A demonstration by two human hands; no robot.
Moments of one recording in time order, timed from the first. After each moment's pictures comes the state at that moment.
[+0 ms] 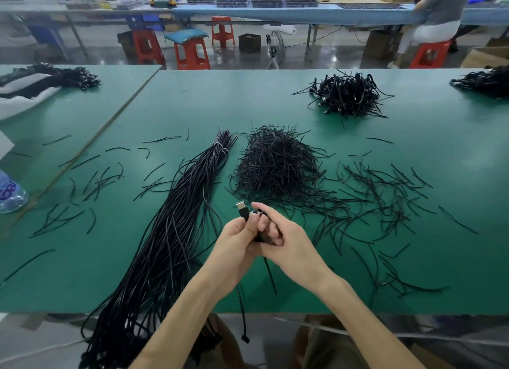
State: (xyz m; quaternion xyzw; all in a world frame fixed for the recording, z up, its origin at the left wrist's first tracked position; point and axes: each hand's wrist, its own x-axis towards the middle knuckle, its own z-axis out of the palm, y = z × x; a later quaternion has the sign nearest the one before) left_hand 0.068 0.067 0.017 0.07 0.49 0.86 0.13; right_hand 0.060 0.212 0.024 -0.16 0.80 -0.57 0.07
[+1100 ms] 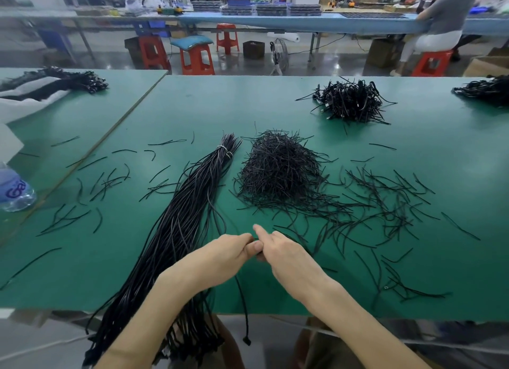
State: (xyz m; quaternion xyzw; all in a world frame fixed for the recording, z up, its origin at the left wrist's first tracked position) left_hand 0.062 0.021 0.024 0.13 0.94 0.25 0.19; right_hand 0.062 0.204 0.001 -0.30 0.94 -0.14 0.03
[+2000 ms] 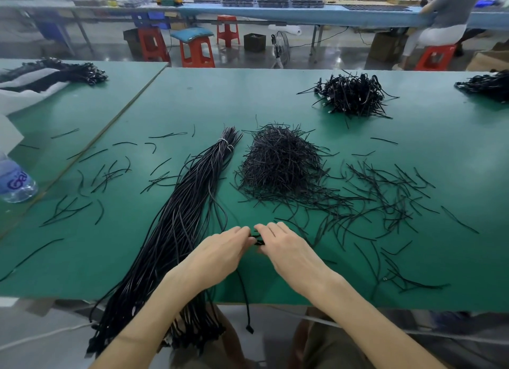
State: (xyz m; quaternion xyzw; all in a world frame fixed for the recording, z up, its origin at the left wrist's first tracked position) left_hand 0.069 0.017 -0.002 0.17 0.97 0.14 0.11; right_hand 0.062 0.205 -0.010 -0.33 0.94 -0.12 -0.03
